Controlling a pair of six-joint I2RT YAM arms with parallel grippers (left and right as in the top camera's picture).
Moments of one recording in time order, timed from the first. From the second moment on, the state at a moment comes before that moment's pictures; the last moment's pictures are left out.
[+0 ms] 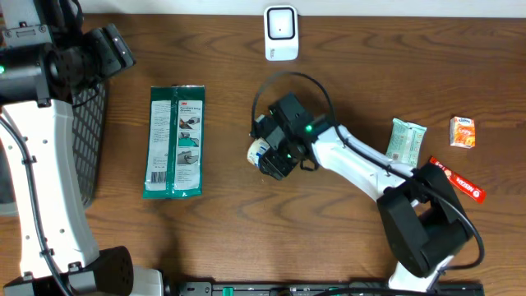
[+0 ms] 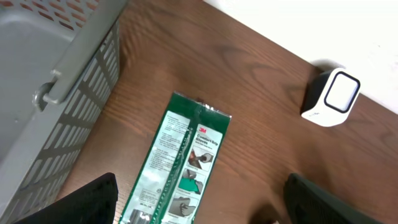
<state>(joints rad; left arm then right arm) 0.17 1.63 1.99 -1.26 0.10 -0.33 0.62 1.88 1.20 -0.56 -0.26 -0.21</state>
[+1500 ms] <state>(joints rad) 0.17 1.63 1.99 -1.26 0.10 -0.33 0.58 1.46 1.18 -0.47 -0.16 -0.18</state>
